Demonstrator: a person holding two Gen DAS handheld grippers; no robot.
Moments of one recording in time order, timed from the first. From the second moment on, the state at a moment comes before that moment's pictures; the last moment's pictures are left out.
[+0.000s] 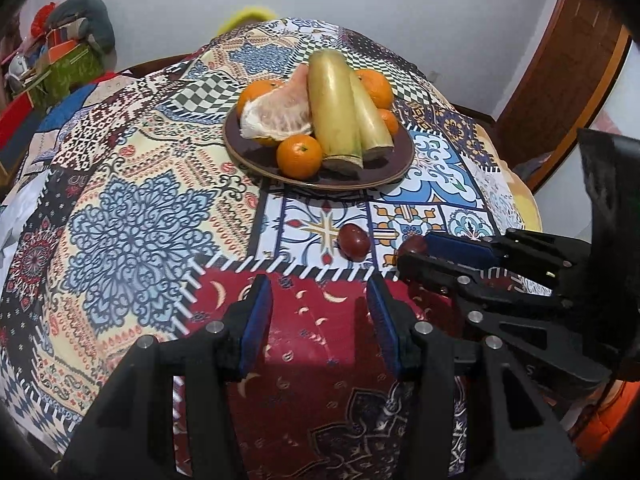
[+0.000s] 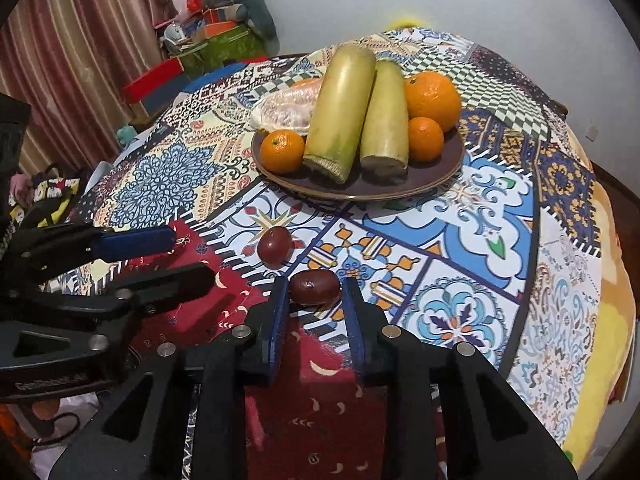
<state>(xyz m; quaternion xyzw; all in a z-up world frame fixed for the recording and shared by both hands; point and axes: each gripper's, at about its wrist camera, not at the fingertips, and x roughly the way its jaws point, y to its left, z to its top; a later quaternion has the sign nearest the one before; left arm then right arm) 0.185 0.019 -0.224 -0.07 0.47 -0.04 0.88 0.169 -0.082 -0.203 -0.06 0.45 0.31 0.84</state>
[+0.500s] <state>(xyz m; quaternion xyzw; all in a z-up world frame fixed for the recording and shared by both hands) 0.217 -0.004 -0.237 -0.05 0.48 -0.06 0.87 0.175 -0.118 -0.186 -0.05 0.41 0.28 0.86</state>
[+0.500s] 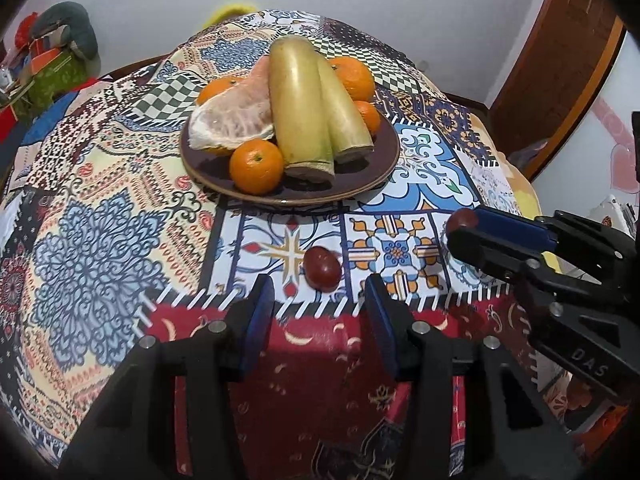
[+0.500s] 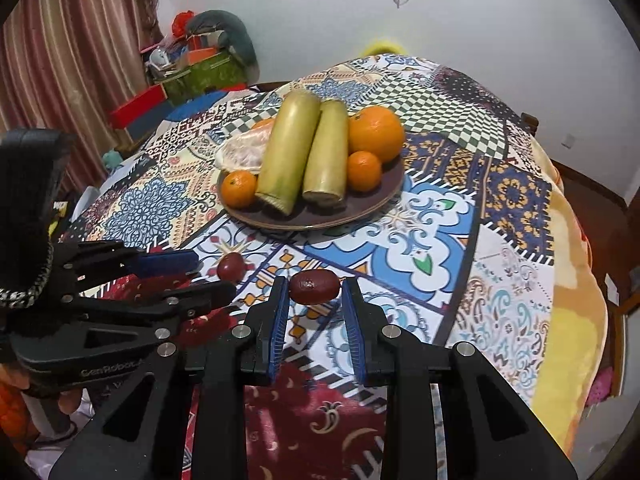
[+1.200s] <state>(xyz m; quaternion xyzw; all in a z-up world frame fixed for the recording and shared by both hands) 0.216 0.022 -0.235 -0.06 0.46 -0.04 0.89 0.194 -0.124 -0.186 -0.04 0.41 0.28 0.87</state>
